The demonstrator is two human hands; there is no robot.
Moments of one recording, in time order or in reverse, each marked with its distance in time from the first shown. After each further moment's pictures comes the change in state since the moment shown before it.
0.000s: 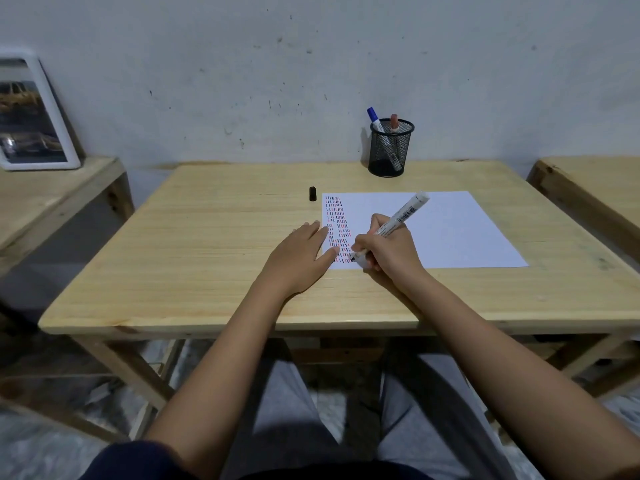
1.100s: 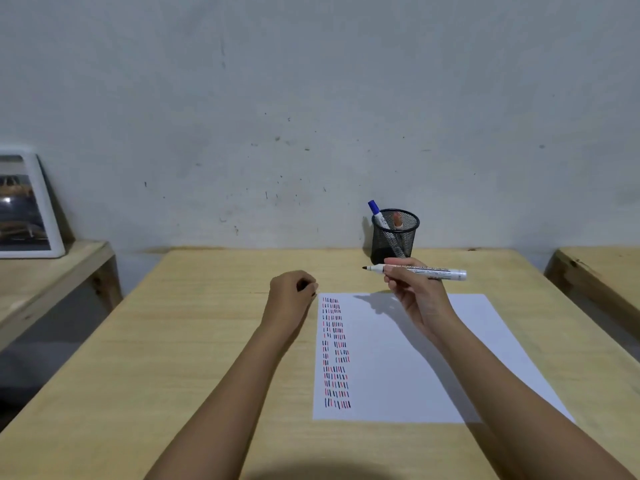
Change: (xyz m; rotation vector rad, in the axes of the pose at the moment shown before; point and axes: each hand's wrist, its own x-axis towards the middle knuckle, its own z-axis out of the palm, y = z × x) left_hand 0.130 -0.017 -0.028 -0.644 0.373 -0.232; right_hand 0.130 -0.025 -0.045 0.585 0.014 0.068
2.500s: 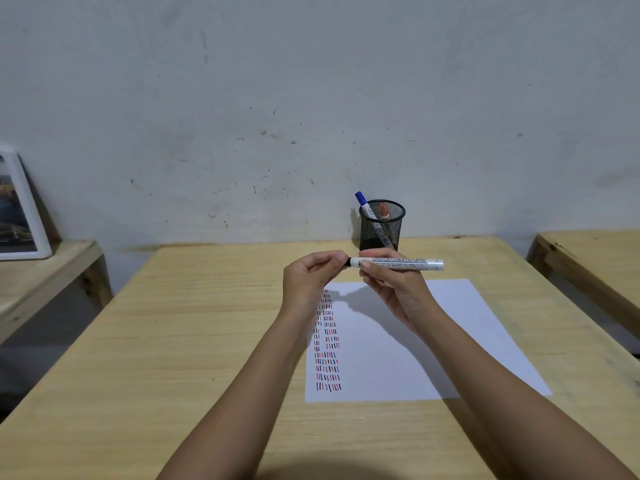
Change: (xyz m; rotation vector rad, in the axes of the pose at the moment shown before) left_hand -0.036 0.058 0.018 -0.860 -0.097 -0.179; right_hand -0.020 0.001 0.007 -0.045 -0.193 -0.037
